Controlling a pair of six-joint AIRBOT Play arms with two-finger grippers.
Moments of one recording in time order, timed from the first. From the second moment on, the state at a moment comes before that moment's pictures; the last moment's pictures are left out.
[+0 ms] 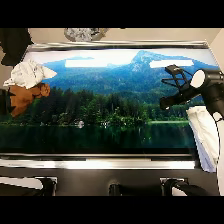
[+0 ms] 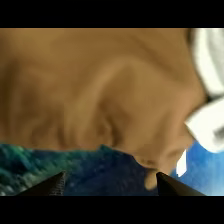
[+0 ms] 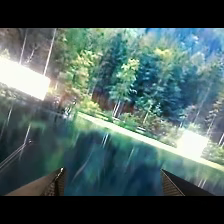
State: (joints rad) left arm 0.70 -1.70 1.45 0.97 -0.90 -1.97; right arm 0.02 -1.32 1.39 -1.50 1.36 1.22
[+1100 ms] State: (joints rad) left arm 0.58 -1.90 1.39 0.42 -0.50 -1.67; right arm 0.02 -1.32 1.39 -1.44 1.56 1.28
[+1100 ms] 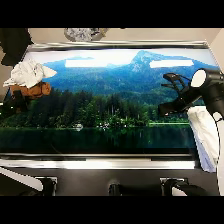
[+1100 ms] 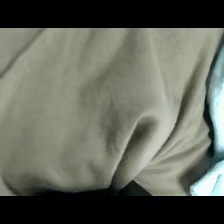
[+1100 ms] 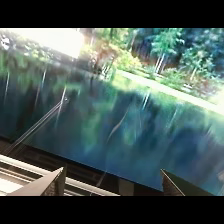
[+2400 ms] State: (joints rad) left arm -0.21 -0.71 1.11 0.53 -0.93 -1.37; right arm 0.02 -0.83 1.43 -1.59 1.60 1.01
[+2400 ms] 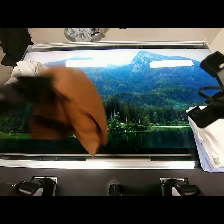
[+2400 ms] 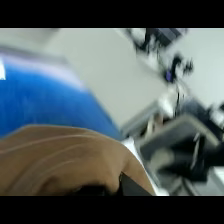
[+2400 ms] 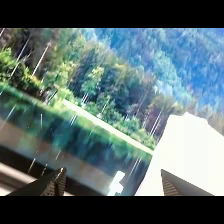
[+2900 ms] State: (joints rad) left arm -0.36 -0.98 0.77 0.55 -0.98 -1.37; right arm 0.02 -0.79 1.27 -1.56 1.64 1.03
